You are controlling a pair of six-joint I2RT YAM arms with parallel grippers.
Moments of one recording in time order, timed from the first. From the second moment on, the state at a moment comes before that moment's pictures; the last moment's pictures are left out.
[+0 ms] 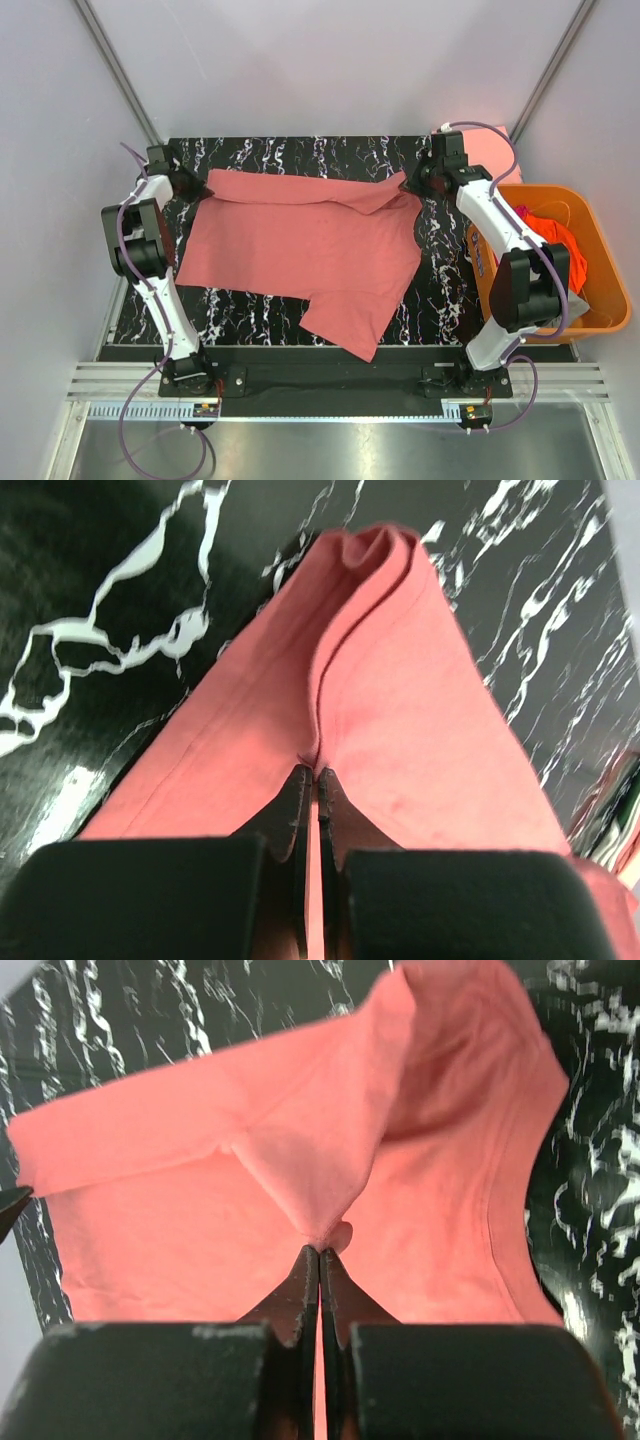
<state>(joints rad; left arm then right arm) 0.24 2.12 1.58 -0.33 0.31 -0.70 0.19 1.68 1.42 -0.45 -0.10 0.64</state>
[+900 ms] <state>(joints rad) 0.28 2.15 1.68 -0.49 0.33 -0.58 0.19 1.58 1.28 -0.53 -0.13 0.64</state>
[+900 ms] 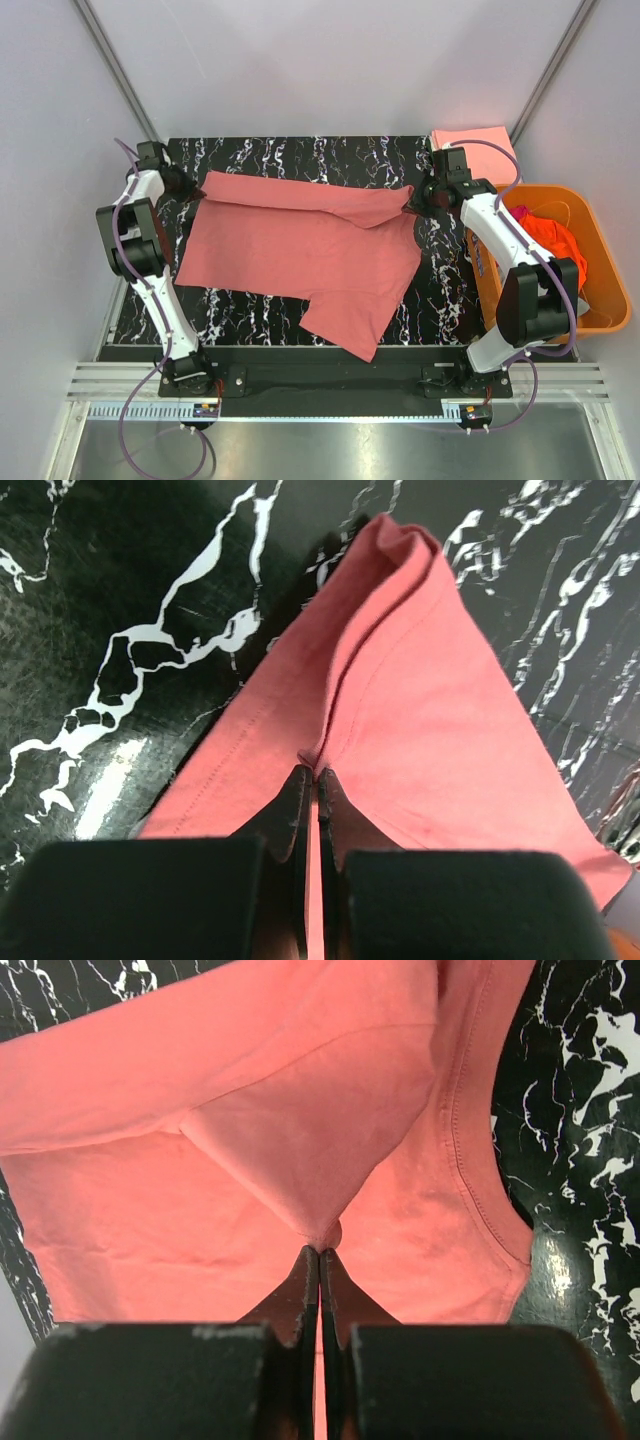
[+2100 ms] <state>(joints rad) 0.28 2.21 1.70 -0.58 0.28 -0.52 0.19 1.58 1.16 -0.55 -0.20 0.69</state>
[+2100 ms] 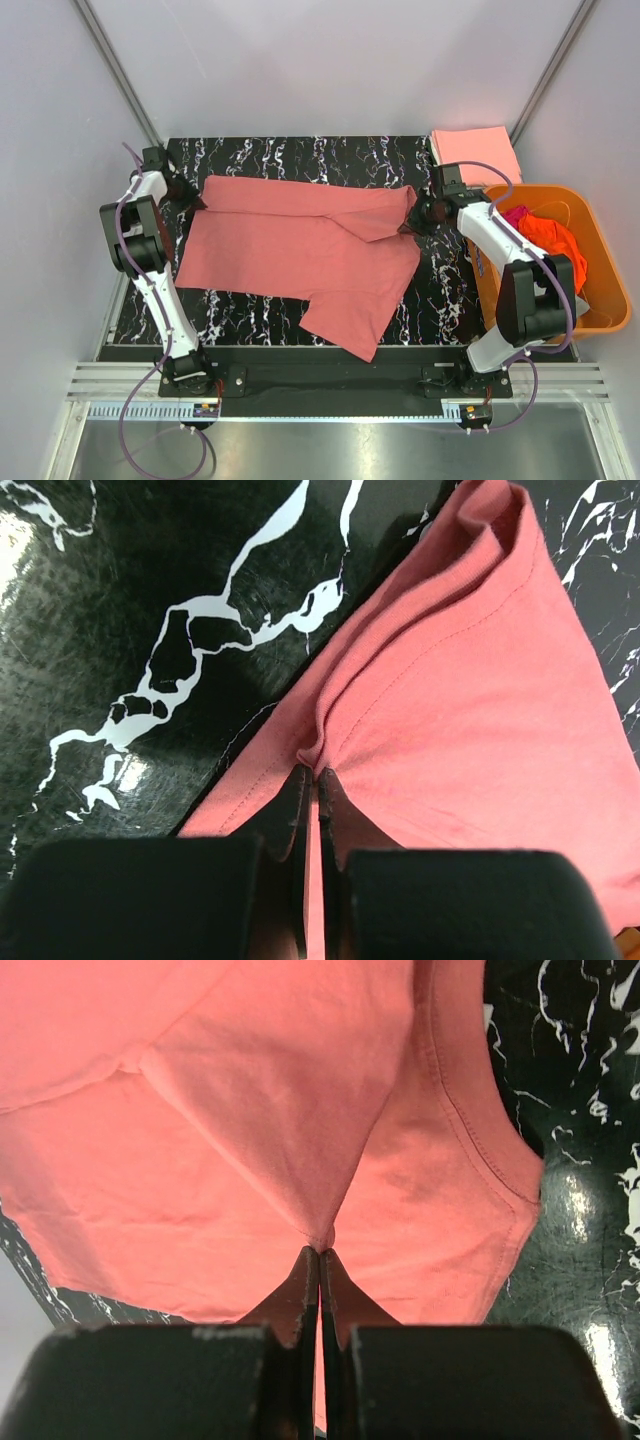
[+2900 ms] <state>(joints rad) 0.27 2.05 1.65 -0.64 0.18 -0.53 0.16 1.68 1.25 -0.64 -0.22 0.61</state>
